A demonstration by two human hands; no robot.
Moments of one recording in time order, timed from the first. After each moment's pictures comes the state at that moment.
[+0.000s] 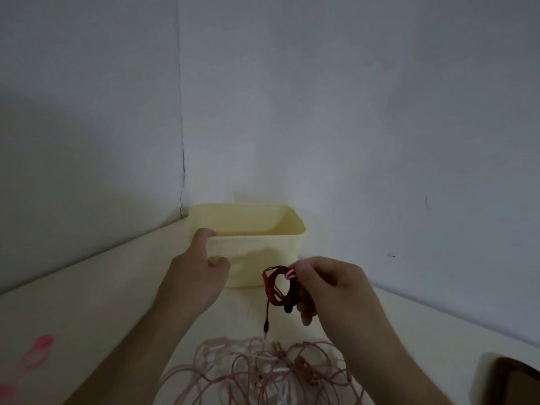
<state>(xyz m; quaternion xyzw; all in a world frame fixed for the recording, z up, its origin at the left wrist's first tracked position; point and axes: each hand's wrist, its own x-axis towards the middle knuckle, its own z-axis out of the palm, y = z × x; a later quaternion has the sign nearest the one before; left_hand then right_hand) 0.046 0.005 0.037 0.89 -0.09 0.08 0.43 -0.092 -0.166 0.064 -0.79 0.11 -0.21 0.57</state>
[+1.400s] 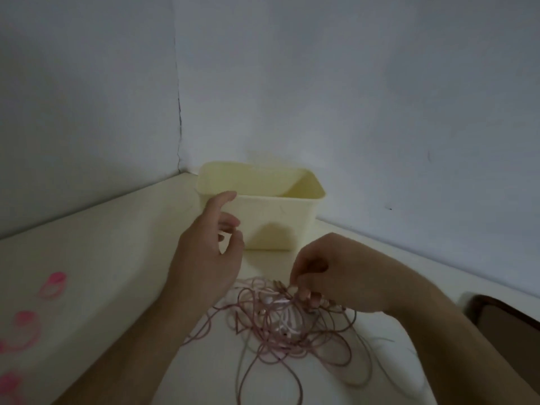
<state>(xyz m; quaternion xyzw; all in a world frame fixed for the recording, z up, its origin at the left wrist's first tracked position) -0.006 0.012 -0.001 0.80 -0.24 0.18 0.53 -0.112 -0.176 0.072 -0.95 0.05 0.09 0.28</state>
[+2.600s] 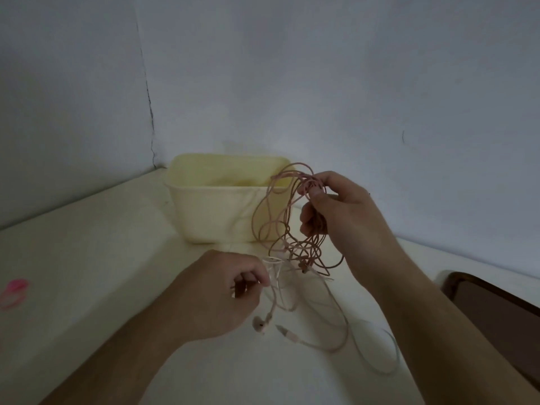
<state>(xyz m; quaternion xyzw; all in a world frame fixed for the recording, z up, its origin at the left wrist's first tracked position) -0.025 0.003 -0.026 0.80 -0.43 -0.01 0.41 -0.100 -0.203 0.062 -0.77 0.11 -0.25 0.58</state>
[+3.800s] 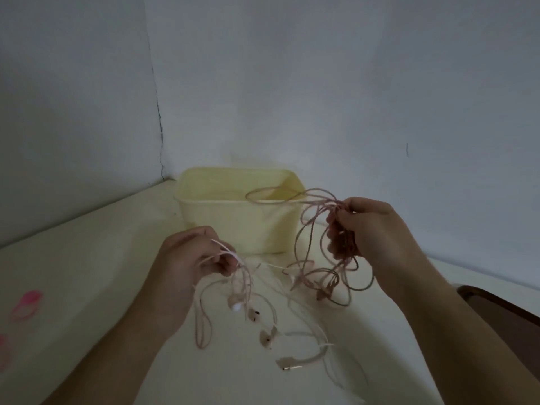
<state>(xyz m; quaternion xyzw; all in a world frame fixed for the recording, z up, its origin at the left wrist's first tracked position) -0.004 0.014 0.000 0.58 -0.26 -0.08 0.77 -0.107 -0.227 0.067 -0.76 0.20 -0.22 0.58</state>
